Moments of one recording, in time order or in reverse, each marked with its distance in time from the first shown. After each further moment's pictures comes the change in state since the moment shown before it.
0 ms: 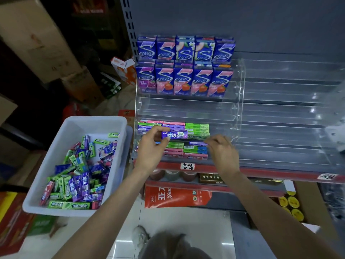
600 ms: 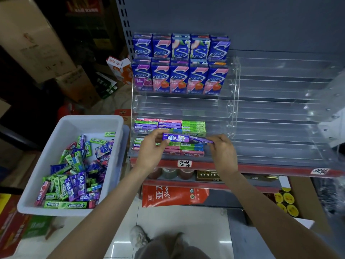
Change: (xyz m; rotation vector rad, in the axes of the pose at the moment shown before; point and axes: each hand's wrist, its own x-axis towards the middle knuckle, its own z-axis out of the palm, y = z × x) left_hand -0.003 -0.009 0.008 -0.020 -0.111 -0.048; right_hand -0.006 0.006 0.003 0.228 0.112 0.131
